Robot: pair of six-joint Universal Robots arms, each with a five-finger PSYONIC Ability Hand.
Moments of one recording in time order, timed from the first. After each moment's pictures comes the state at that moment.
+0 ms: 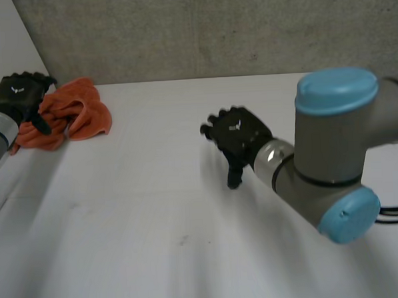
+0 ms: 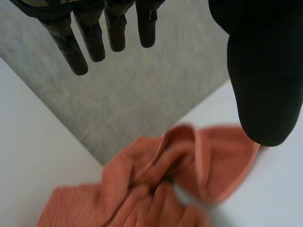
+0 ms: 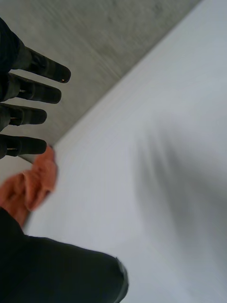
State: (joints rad) left arm 4.79 -2.29 -1.06 3.32 -1.21 3.53; right arm 2.20 -1.02 1.20 0.11 1.44 2.73; left_hand 0.21 0.22 0.22 0.22 0.05; right_hand 0.20 0.22 0.21 0.24 0.06
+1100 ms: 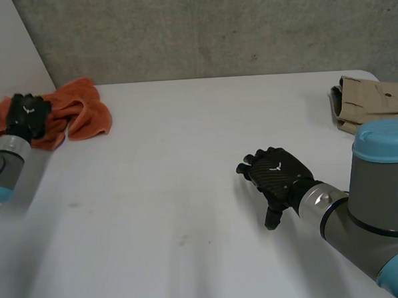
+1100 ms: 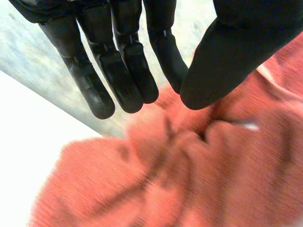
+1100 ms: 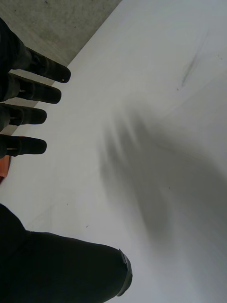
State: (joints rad) left arm 4.85 -2.73 -0.73 3.64 -1.12 3.74; right arm 2.04 -1.21 1.67 -0.04 1.35 2.71; left_hand 1.16 1.19 1.19 1.20 0.97; right_hand 0.20 0.22 0.22 0.24 0.06
